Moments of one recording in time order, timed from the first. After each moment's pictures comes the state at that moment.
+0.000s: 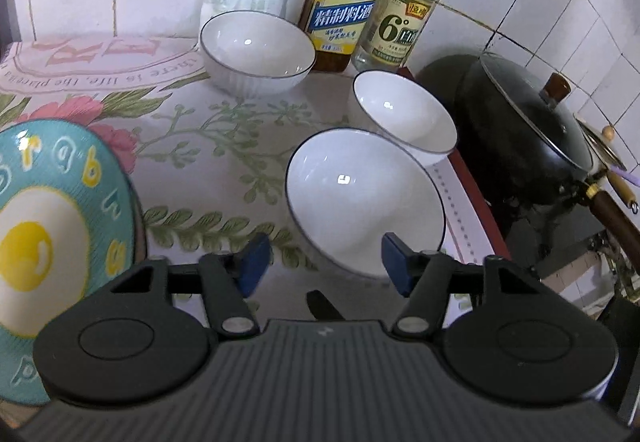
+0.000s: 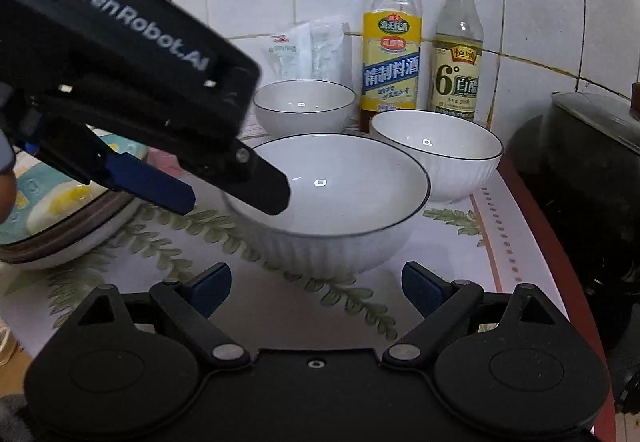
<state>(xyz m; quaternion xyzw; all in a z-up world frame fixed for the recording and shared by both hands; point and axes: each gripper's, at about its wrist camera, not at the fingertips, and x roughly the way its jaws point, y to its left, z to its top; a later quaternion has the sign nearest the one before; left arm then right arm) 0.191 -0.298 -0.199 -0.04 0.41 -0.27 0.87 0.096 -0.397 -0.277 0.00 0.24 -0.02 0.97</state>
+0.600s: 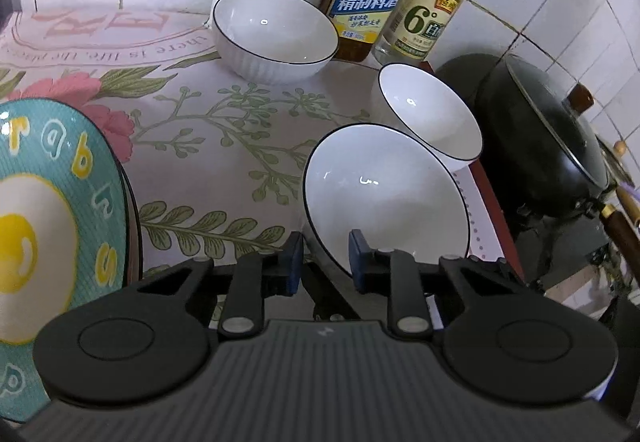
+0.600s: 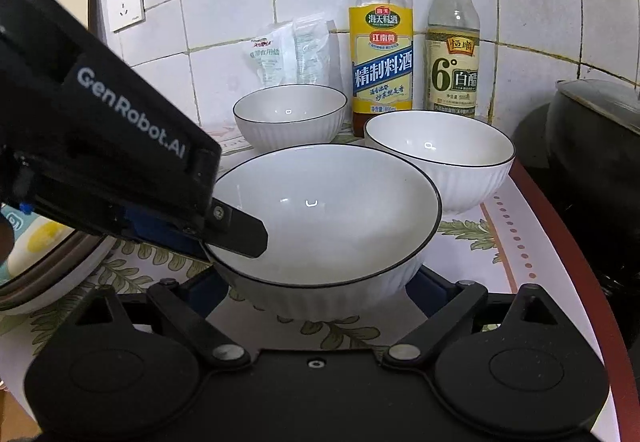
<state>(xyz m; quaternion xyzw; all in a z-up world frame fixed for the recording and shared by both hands) 0.212 -0.297 -0.213 -0.05 0.44 -0.26 0.86 0.122 -0.401 -0.281 0.03 0.23 -0.03 0.97</state>
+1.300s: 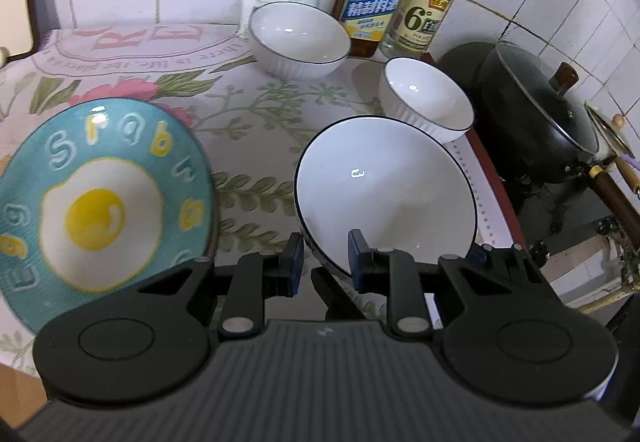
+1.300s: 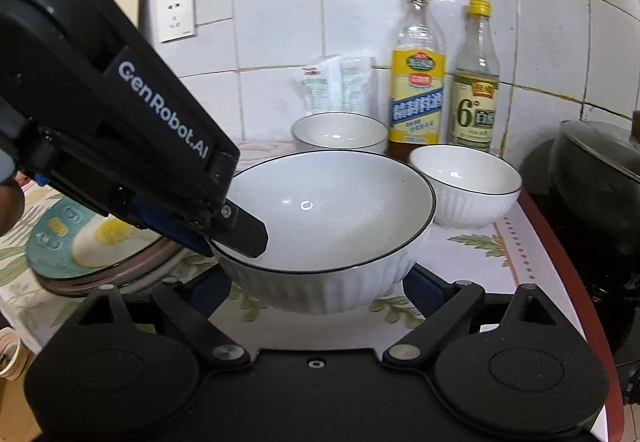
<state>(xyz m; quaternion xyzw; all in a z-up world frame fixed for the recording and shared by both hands) 0.167 -0.252 -0.180 -0.02 0.44 -0.24 0.87 0.073 -0.360 -0.255 0.00 0.21 -0.01 0.98</state>
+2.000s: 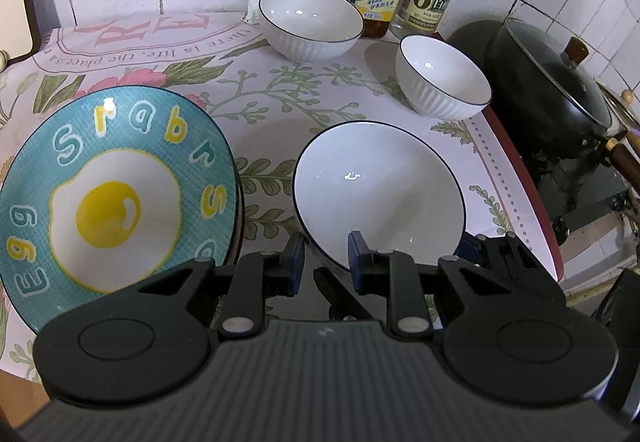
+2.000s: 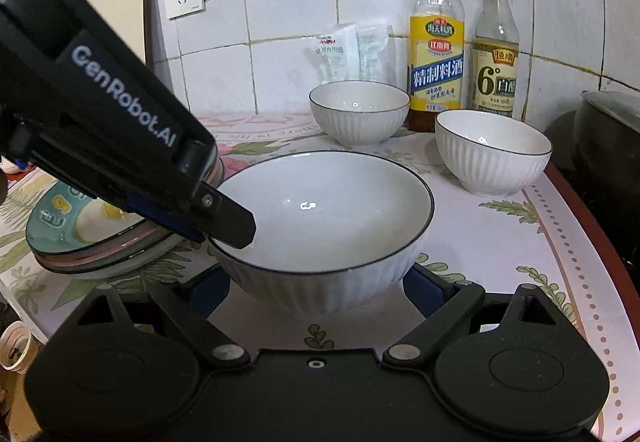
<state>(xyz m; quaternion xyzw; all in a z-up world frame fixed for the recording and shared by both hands) 0.172 -0.247 -0.197 0.01 0.45 -0.24 0.86 0.079 -0.356 -0.280 0.02 0.24 0.00 0.97</state>
